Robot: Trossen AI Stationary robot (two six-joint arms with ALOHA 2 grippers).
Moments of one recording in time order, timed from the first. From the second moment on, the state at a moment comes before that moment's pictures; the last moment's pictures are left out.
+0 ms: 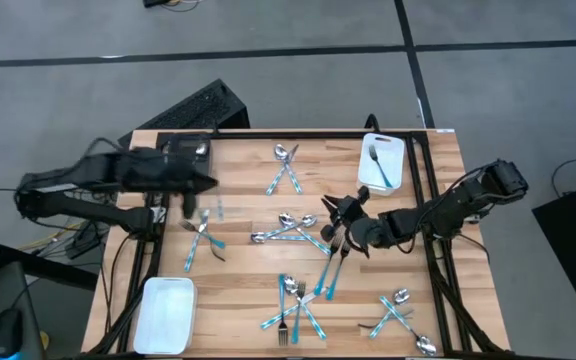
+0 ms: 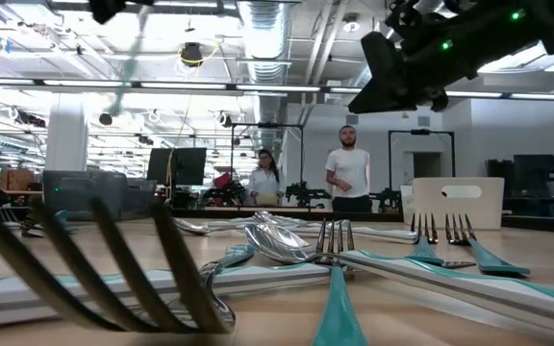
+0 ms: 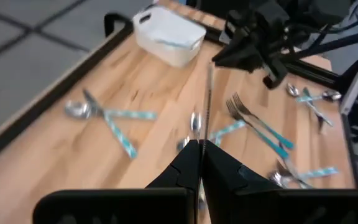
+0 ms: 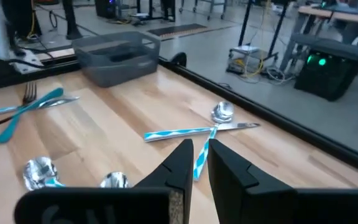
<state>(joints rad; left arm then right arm) 0.06 0.82 1.14 -0.89 -0.15 -0.36 0.27 1.43 0.63 0.37 1.00 0.34</state>
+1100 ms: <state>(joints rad) -0.92 1.16 1.31 -1.21 -0.22 -1.36 0.29 1.43 0.63 0.24 0.94 0.47</state>
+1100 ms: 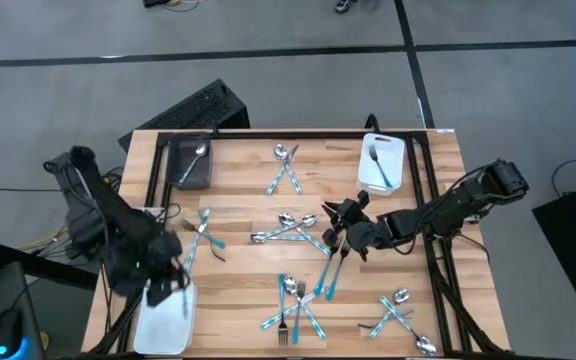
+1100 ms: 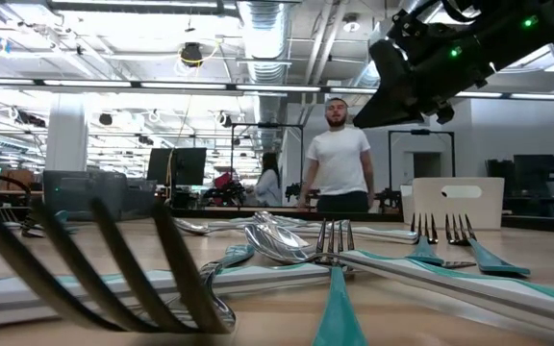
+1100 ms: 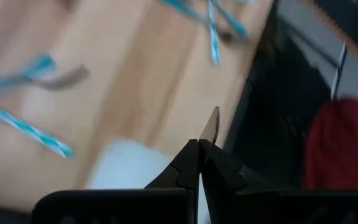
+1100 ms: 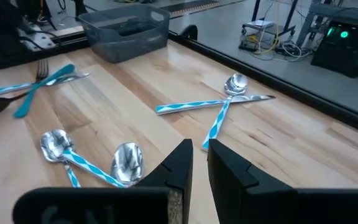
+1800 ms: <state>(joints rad) -1.07 1.36 1.34 -1.37 0.00 -1.64 0.31 1.43 0.63 0.29 0.94 0.47</state>
